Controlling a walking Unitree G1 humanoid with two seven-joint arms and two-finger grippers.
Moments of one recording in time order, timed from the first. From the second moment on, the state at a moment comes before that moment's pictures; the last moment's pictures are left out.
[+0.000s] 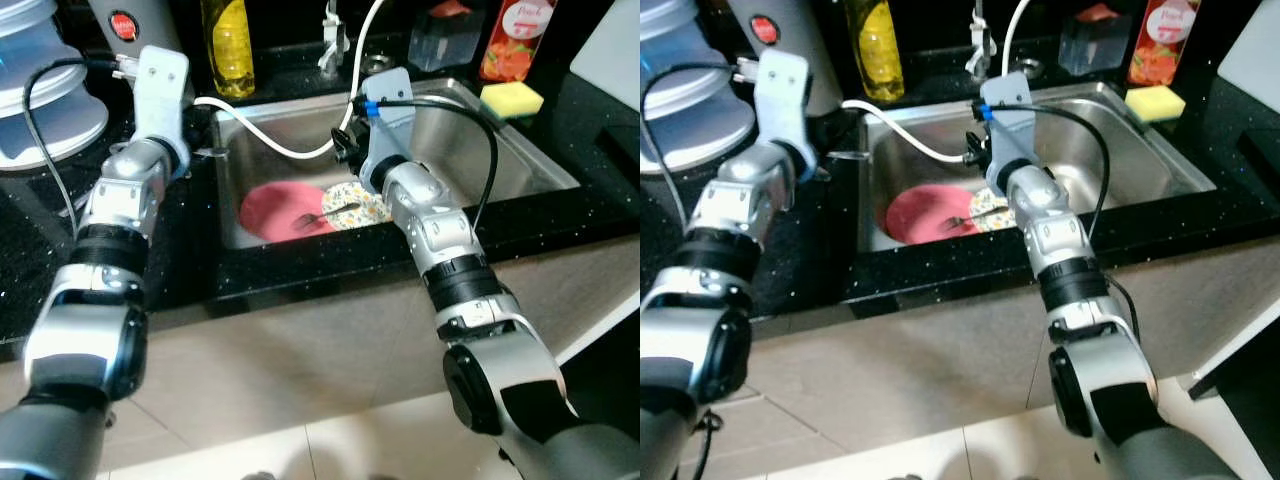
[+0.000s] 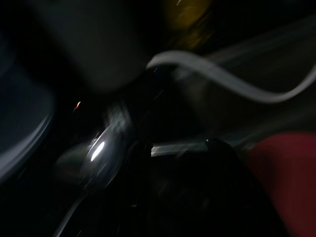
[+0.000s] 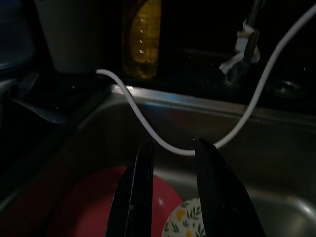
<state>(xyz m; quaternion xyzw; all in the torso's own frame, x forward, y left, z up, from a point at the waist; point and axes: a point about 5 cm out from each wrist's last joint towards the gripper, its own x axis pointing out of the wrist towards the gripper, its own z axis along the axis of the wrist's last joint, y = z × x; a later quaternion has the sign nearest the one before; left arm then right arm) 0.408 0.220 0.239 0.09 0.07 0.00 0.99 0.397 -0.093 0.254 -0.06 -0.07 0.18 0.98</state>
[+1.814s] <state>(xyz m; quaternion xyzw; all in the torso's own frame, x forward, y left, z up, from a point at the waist) 0.403 0.257 0.221 -0.16 0.16 0.24 0.94 0.375 -0.096 0.242 -0.04 -0.06 0.18 0.98</state>
